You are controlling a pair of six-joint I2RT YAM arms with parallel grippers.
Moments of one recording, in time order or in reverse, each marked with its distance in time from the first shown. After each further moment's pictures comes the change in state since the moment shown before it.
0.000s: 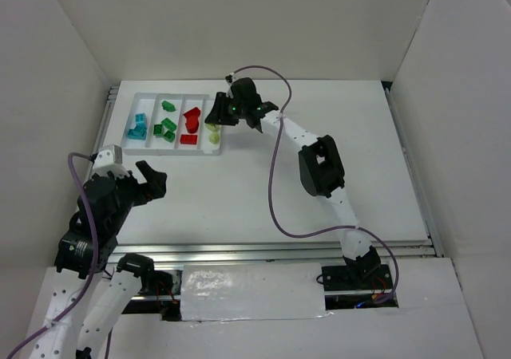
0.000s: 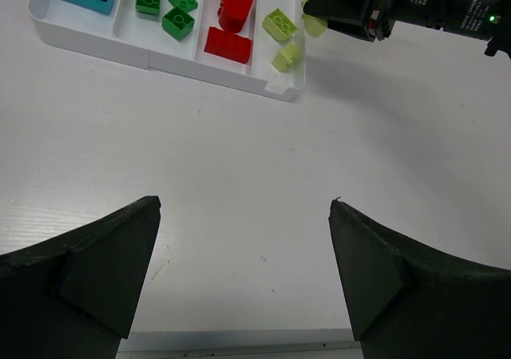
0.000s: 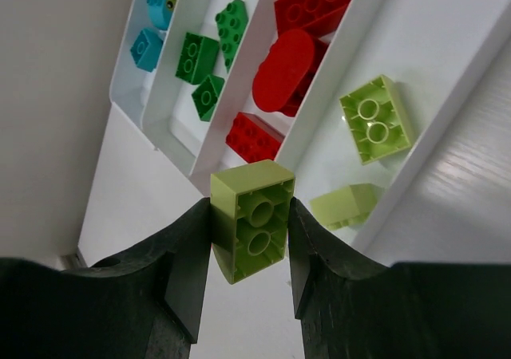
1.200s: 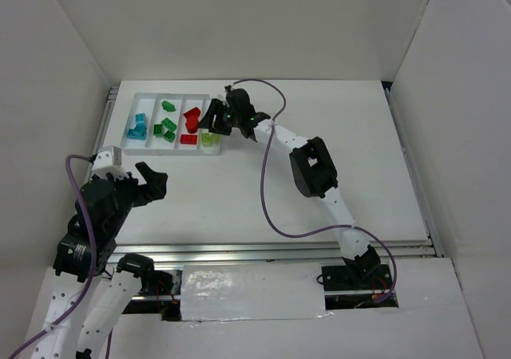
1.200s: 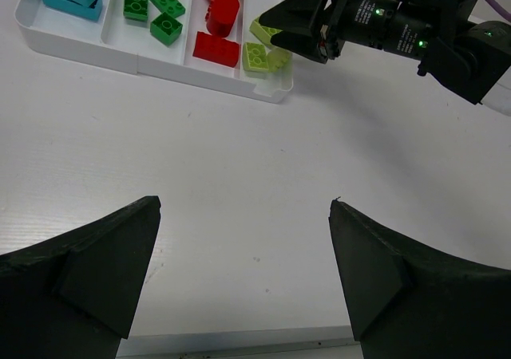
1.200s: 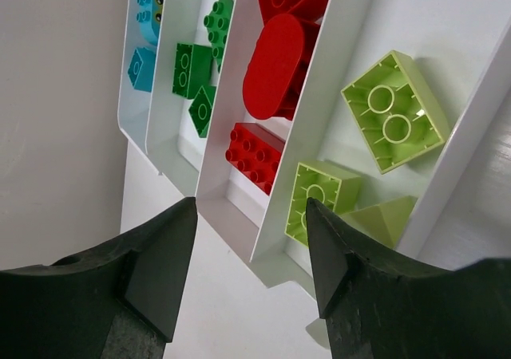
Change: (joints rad) left arm 0.000 -0.022 -0.002 0.010 0.027 0.005; right arm 0.032 0.085 -0.029 0.158 0.019 0.223
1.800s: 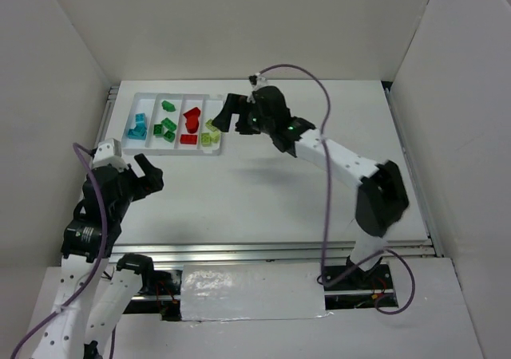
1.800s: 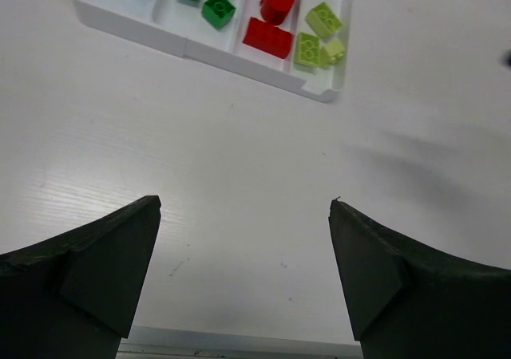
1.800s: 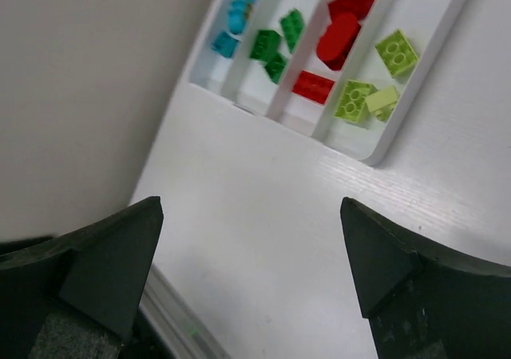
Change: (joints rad) left arm 0.068 0.092 0.002 -0.003 -0.030 -0.003; right arm 0.040 -0.700 -0.638 0.013 0.170 -0.159
